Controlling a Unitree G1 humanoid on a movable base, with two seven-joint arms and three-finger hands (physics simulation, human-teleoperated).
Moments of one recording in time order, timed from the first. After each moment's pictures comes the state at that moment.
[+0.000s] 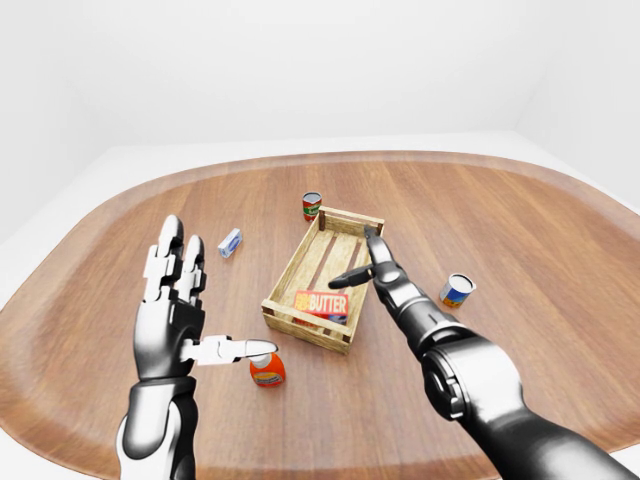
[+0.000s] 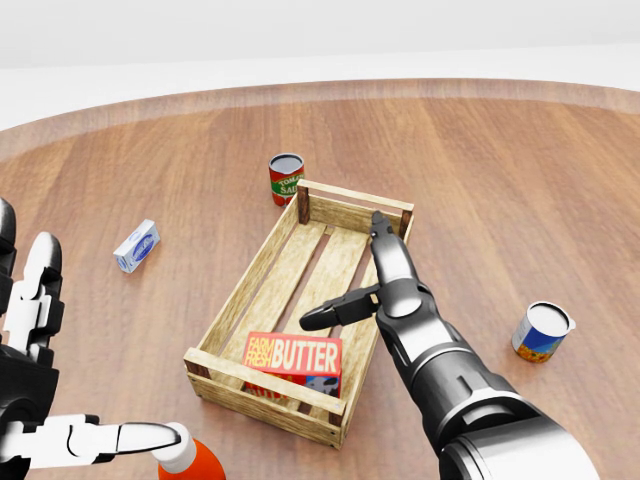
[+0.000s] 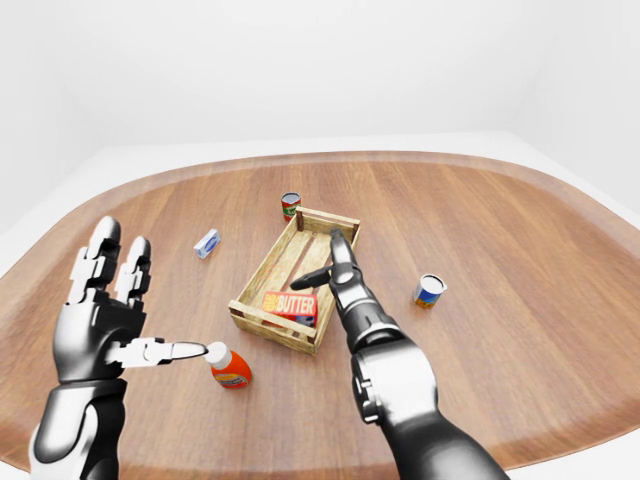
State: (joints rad) left arm 0.22 -0.01 0.16 -0.65 -0.12 0.09 -0.15; right arm -0.98 0.00 -0.11 1.35 -0.28 0.03 -0.17
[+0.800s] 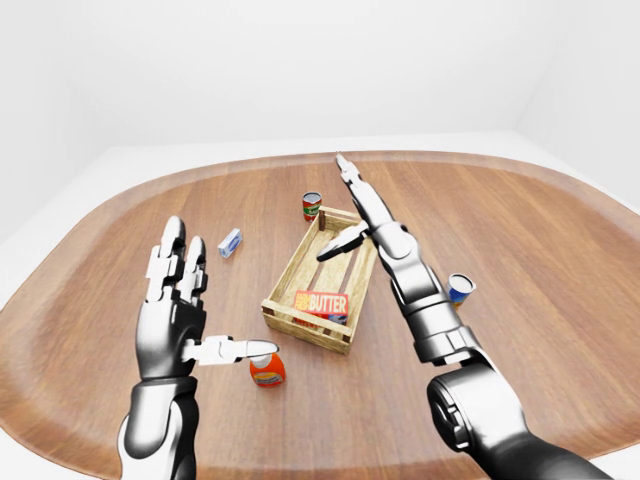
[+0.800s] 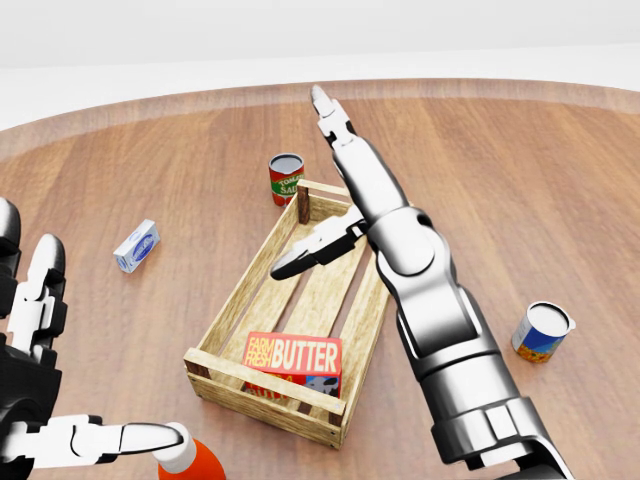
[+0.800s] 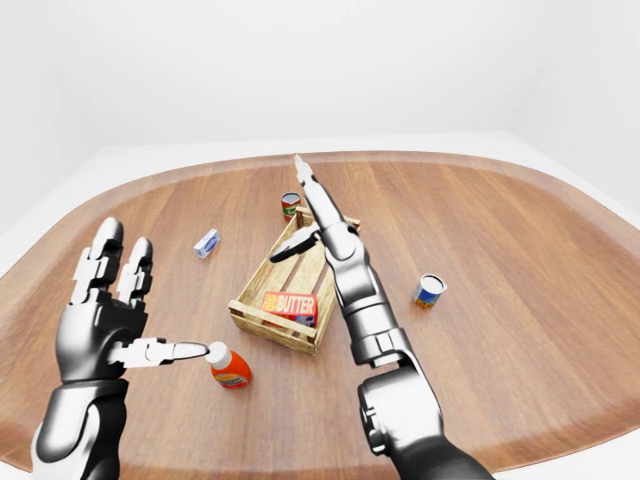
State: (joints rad) left arm 0.22 -0.01 0.15 -0.64 -0.11 0.09 -0.15; right arm -0.83 -0.01 0.02 0.59 -0.33 0.09 0.13
